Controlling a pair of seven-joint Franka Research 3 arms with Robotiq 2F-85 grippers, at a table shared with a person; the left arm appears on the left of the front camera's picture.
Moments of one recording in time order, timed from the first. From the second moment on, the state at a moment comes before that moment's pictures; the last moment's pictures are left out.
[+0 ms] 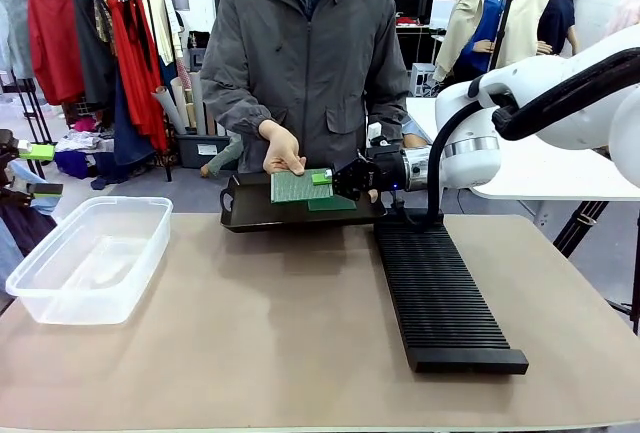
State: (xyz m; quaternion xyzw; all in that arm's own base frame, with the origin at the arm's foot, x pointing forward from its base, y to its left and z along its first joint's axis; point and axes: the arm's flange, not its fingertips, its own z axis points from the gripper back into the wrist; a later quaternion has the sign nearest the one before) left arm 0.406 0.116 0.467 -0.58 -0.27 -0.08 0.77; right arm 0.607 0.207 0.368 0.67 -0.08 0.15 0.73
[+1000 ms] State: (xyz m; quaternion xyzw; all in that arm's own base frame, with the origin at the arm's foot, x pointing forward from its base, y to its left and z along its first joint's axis) left arm 0.406 0.116 0.467 -0.58 -0.27 -0.08 0.77; right arm 0.607 0.205 0.366 0.67 -0.08 0.14 0.73
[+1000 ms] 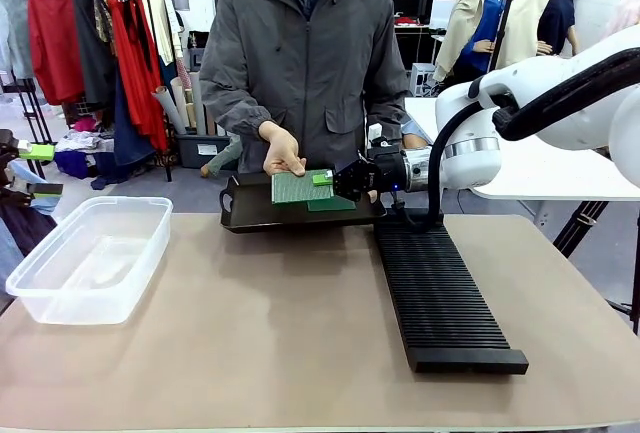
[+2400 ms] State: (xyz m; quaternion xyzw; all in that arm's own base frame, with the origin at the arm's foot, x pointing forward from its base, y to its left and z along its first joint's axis) left arm 0.406 0.116 0.467 -0.58 -0.27 -0.08 0.77; right arm 0.607 0.205 0.366 0.67 -0.08 0.14 0.73
